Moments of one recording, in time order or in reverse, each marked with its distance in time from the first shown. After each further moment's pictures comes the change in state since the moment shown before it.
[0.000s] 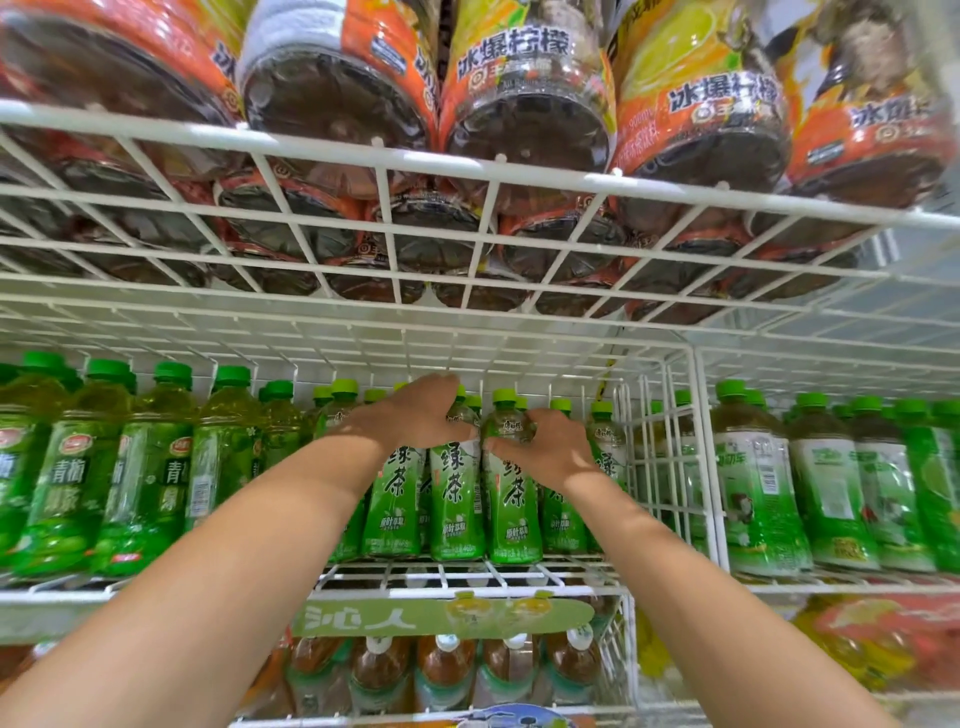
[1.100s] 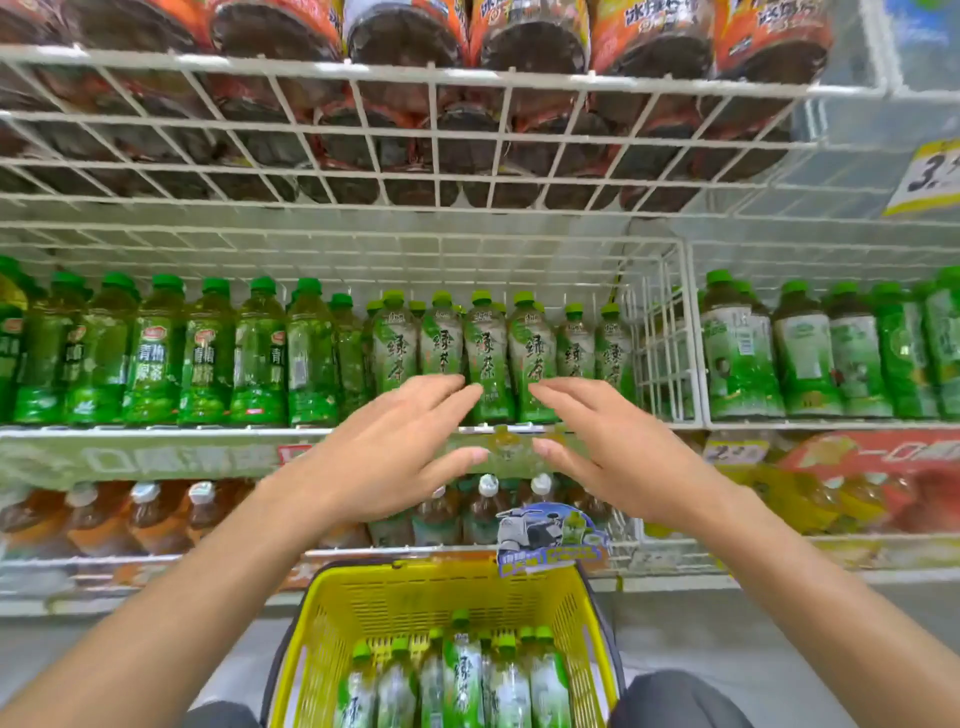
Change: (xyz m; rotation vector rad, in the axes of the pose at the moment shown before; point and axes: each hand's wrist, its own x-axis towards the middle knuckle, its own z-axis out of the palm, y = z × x) left_hand -0.277 0.042 0.020 0.260 0.168 0.271; right_hand -0.227 0.008 -0.035 -0.405 0.023 -0.611
